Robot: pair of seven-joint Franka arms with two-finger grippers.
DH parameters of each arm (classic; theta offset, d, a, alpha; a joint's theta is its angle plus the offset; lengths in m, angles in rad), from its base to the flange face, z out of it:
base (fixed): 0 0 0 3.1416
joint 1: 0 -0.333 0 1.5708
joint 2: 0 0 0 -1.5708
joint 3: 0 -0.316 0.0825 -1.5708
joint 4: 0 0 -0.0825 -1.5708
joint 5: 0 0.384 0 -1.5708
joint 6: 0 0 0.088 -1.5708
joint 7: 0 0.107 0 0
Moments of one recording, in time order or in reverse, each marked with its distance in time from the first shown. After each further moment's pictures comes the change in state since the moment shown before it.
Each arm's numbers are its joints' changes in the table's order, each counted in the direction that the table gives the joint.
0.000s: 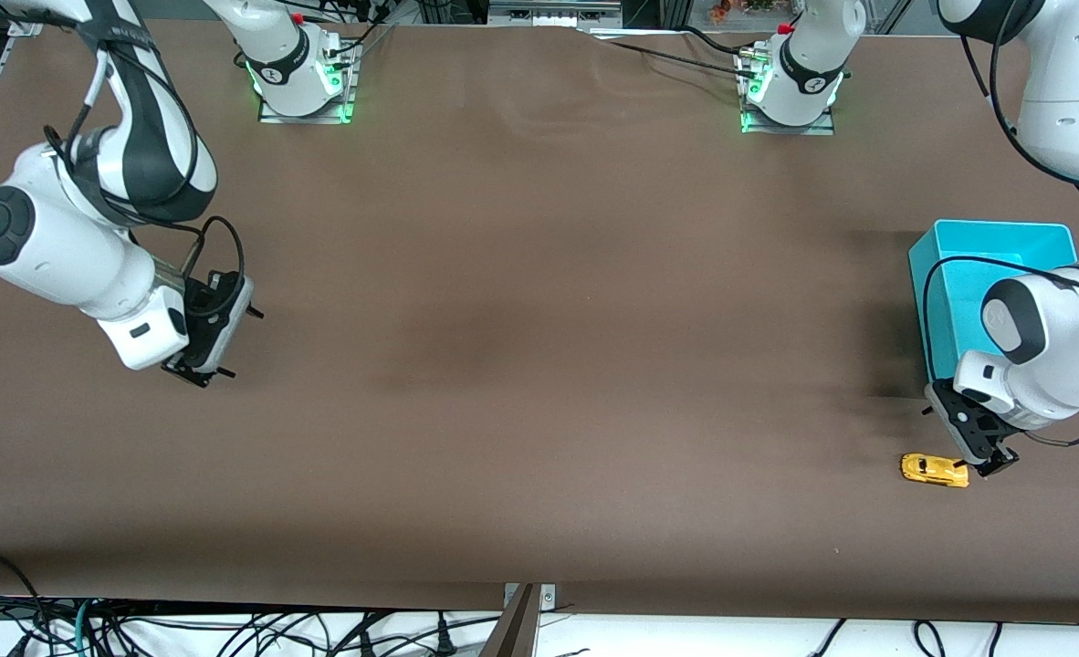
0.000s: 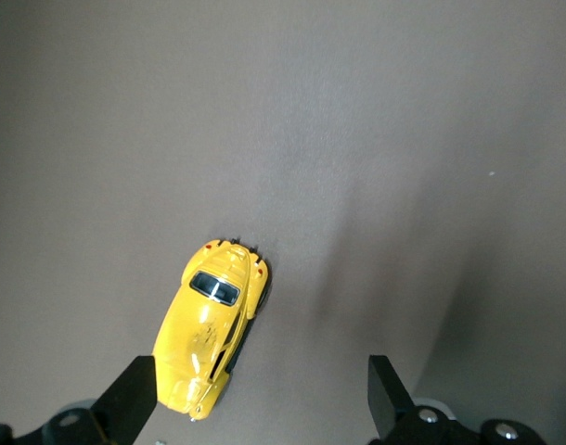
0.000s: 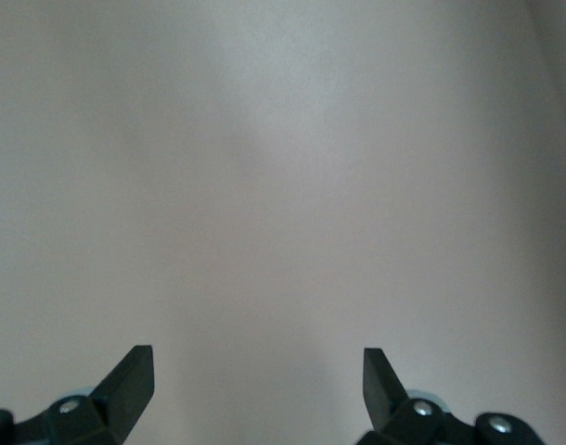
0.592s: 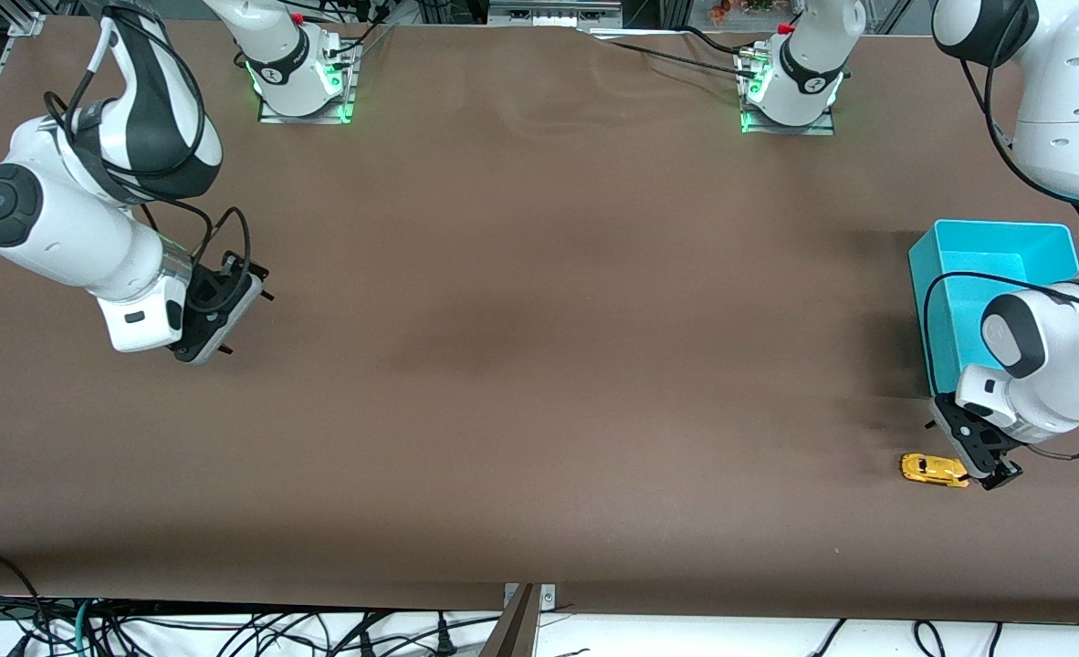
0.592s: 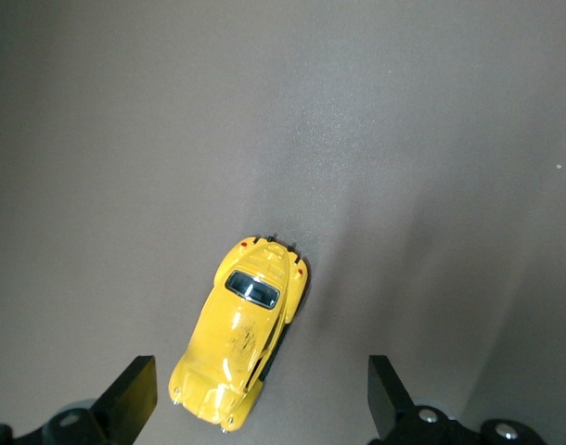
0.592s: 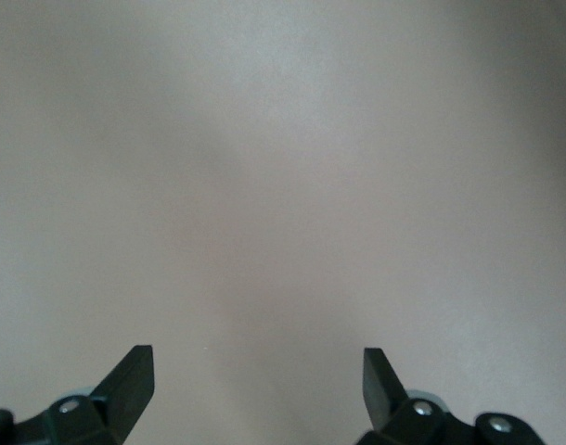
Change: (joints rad) left arm -0.001 0.068 -0.001 0.087 0.000 -0.003 0.000; right arm -0.041 -0.030 0.007 0.000 0.000 0.073 0.288
